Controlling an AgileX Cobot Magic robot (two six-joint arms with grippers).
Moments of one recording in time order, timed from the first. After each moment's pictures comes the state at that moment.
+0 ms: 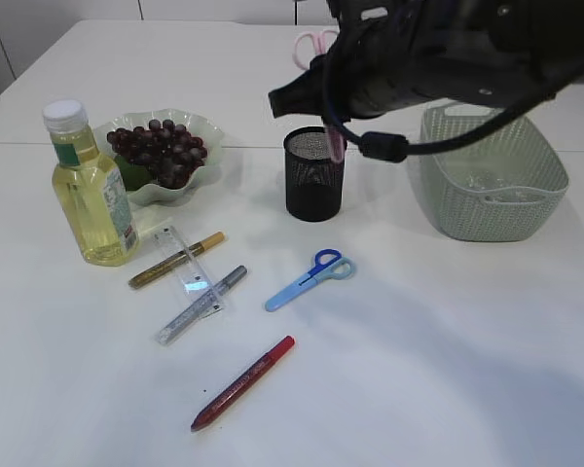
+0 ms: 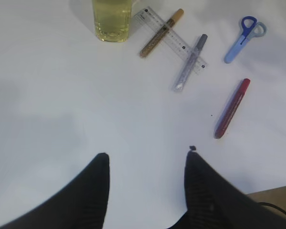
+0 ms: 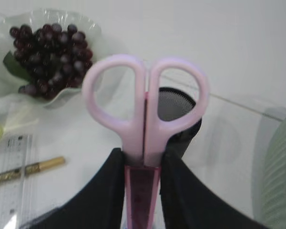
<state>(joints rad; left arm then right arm) -0.18 0.82 -0.92 -0.13 1.09 -0.04 0.62 1.72 -1.32 -0.89 0.43 0.92</state>
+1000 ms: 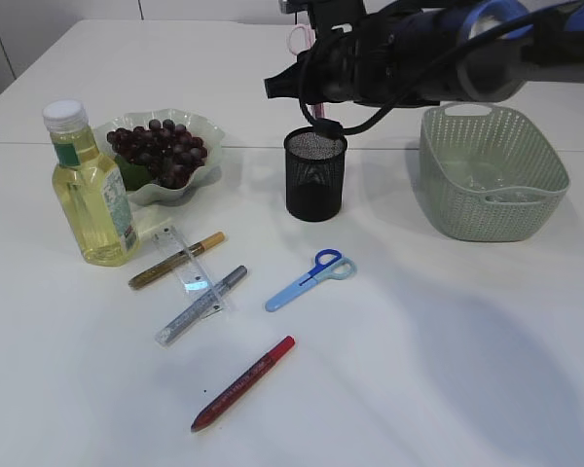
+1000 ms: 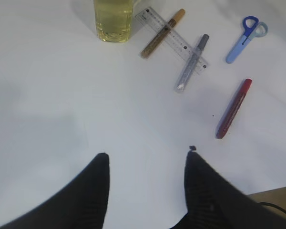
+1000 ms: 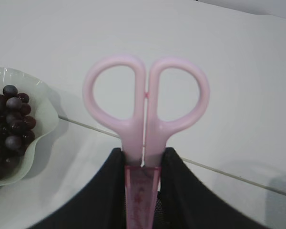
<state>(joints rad) -0.18 0.82 -0.92 -0.13 1.09 -0.04 0.48 2.13 -1.70 -1.29 0.31 1.26</state>
